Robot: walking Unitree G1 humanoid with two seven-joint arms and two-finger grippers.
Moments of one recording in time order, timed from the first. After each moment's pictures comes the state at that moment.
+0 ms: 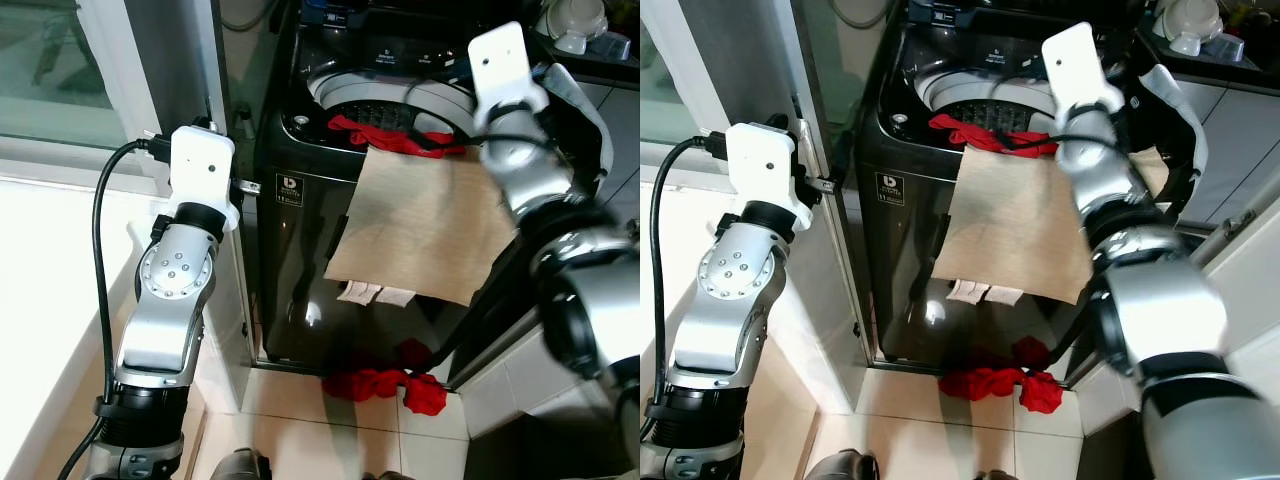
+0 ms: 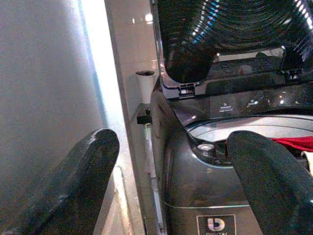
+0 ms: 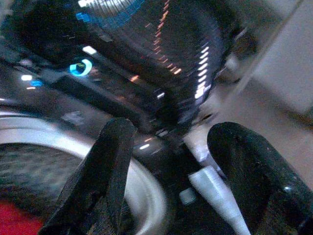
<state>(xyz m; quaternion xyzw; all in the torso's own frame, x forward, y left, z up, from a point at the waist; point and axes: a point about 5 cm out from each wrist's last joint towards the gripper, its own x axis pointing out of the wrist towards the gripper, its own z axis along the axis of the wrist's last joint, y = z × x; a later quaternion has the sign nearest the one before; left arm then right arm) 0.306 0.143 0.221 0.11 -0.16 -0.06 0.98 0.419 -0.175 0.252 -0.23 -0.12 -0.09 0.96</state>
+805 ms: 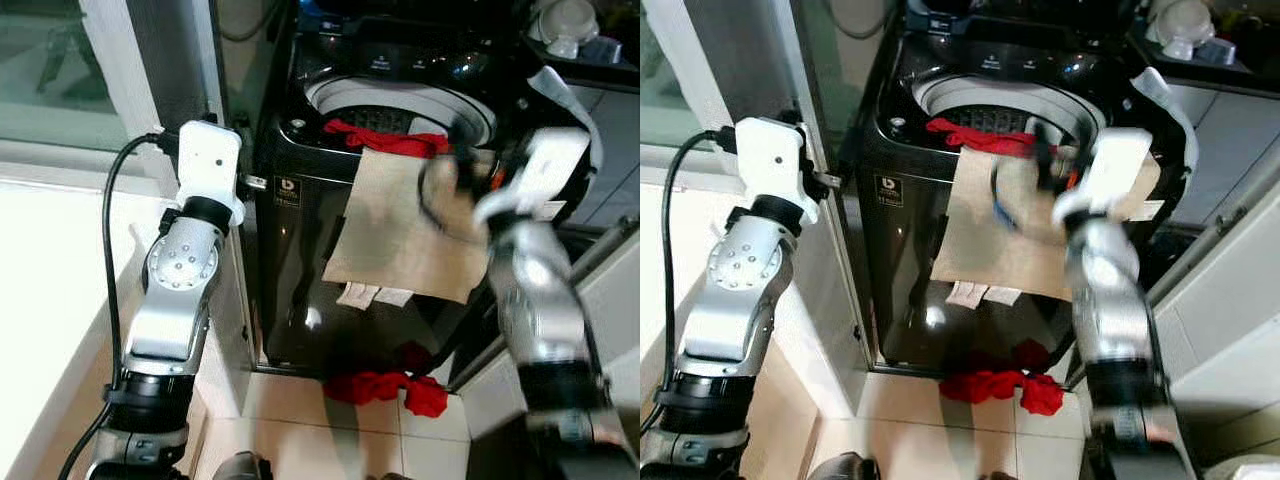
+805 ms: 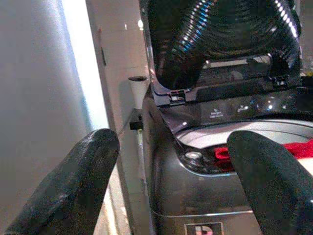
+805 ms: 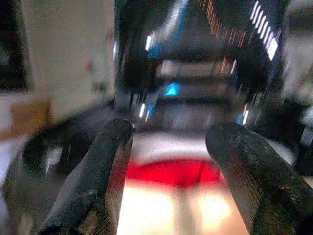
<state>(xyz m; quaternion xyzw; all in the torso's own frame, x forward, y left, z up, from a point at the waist) 0.316 0.138 0.218 0.10 -0.16 -0.08 0.98 0.331 -0.170 0.182 0.06 -0.15 0.09 0.98</state>
